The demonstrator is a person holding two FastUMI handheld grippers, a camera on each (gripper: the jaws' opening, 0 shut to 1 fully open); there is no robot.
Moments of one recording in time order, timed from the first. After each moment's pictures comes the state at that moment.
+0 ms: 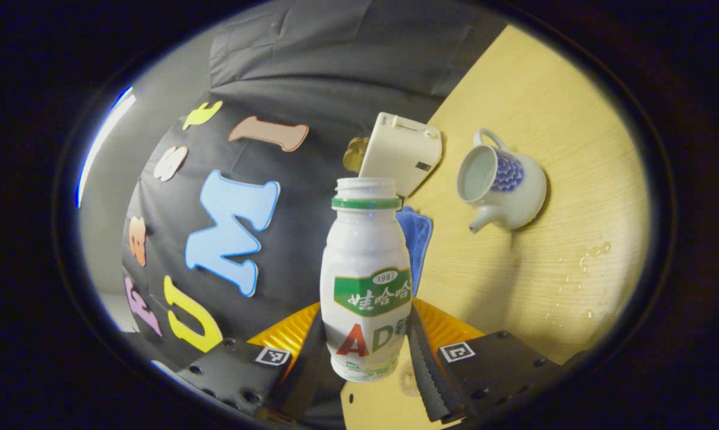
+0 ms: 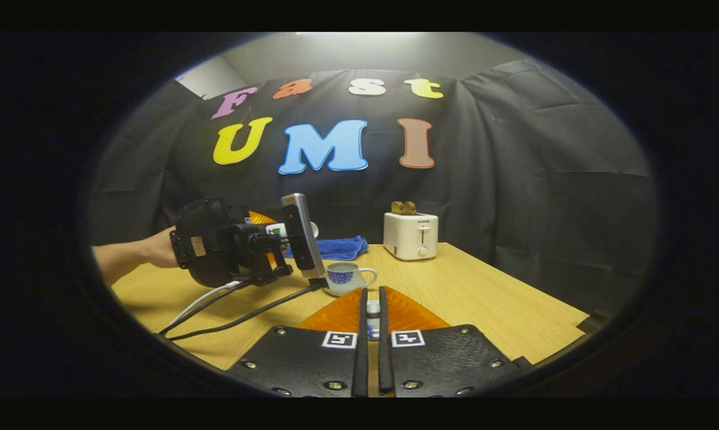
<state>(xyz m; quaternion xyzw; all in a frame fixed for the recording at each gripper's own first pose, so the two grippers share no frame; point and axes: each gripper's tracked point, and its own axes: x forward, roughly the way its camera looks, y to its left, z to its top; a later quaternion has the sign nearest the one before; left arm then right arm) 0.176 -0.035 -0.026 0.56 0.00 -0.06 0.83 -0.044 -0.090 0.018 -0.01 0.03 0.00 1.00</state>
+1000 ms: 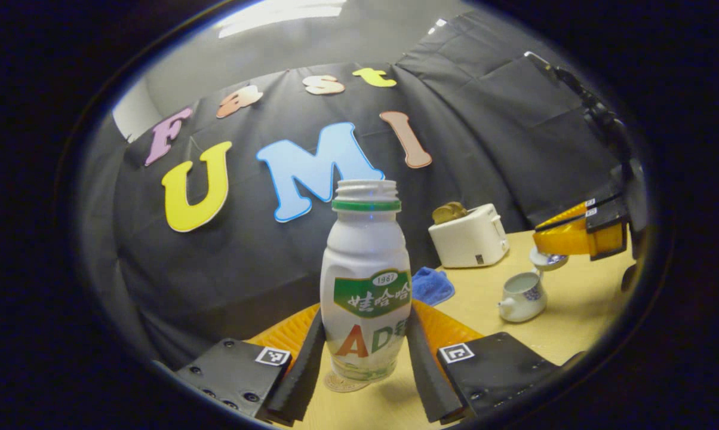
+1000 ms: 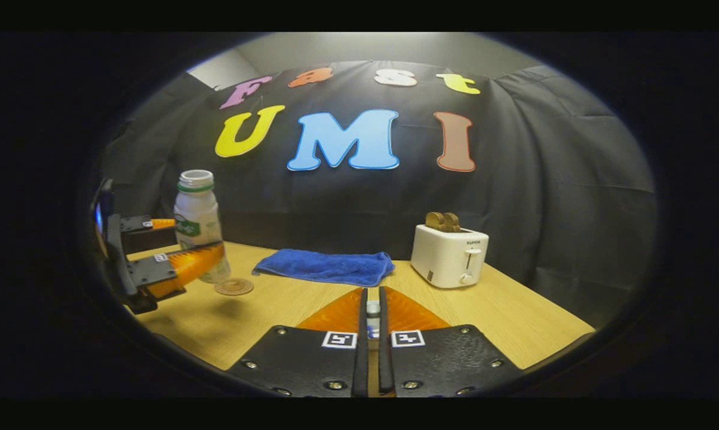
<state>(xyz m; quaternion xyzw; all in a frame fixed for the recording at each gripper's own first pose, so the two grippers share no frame) 0.129 0.030 0.035 0.16 -0.07 -0.06 0.98 0.108 -0.043 0.045 -0.04 0.02 0.03 1.00</state>
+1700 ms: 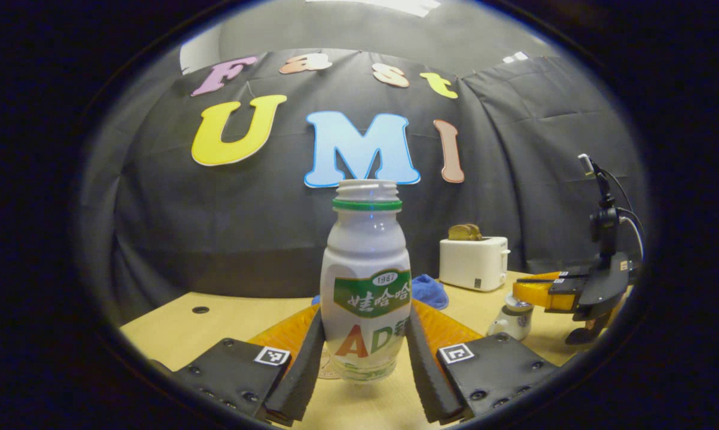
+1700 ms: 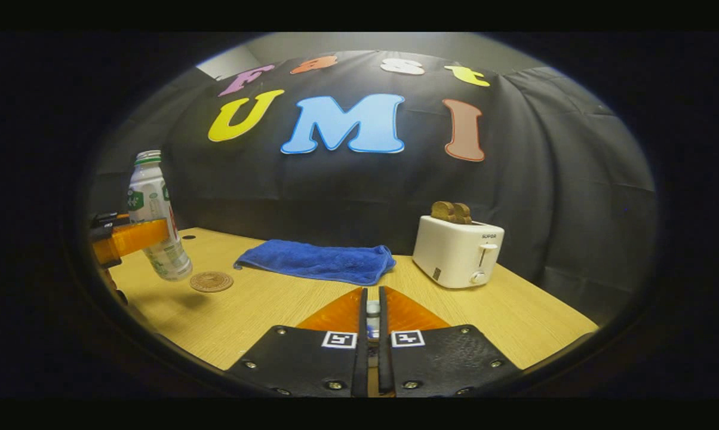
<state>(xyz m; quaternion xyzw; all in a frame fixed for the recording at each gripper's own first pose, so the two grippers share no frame) 0.130 0.086 0.037 0.01 -0.03 -0.06 1.00 0.153 -0.042 0.017 -0.05 0.05 0.02 1.00</state>
